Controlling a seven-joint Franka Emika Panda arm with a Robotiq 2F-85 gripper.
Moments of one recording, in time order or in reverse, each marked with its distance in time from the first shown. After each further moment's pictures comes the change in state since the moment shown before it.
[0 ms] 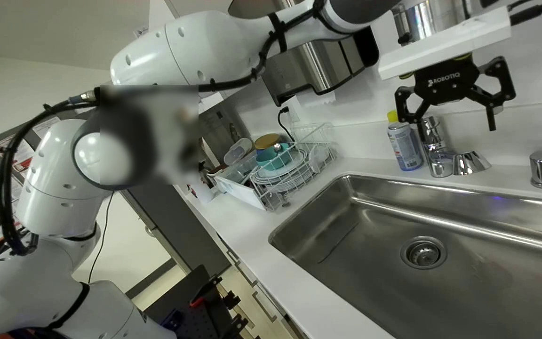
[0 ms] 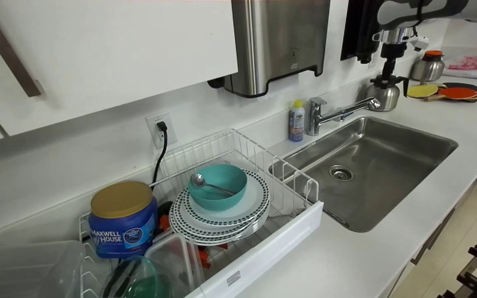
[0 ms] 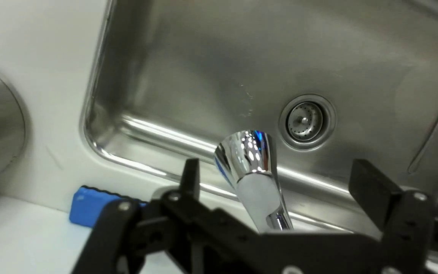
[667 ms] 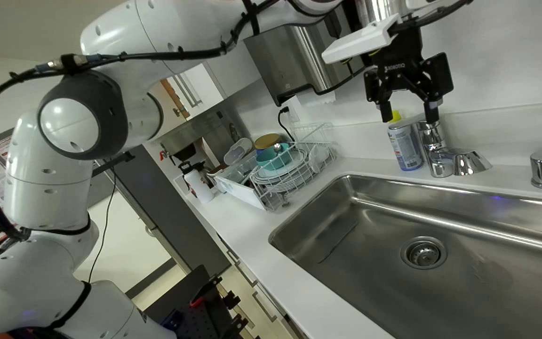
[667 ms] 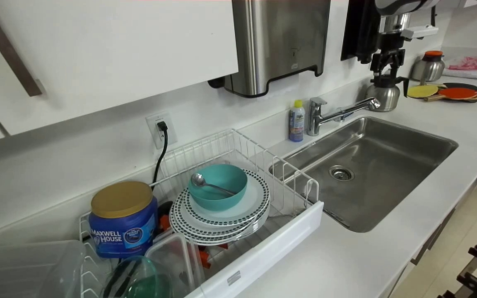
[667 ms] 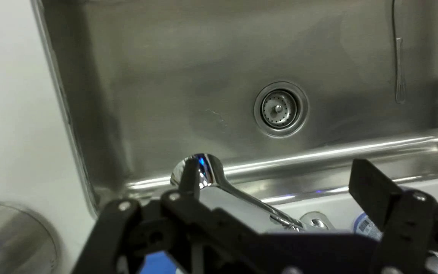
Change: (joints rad) arm 0.062 -0.177 -0.003 -0.198 0.007 -0.063 0.550
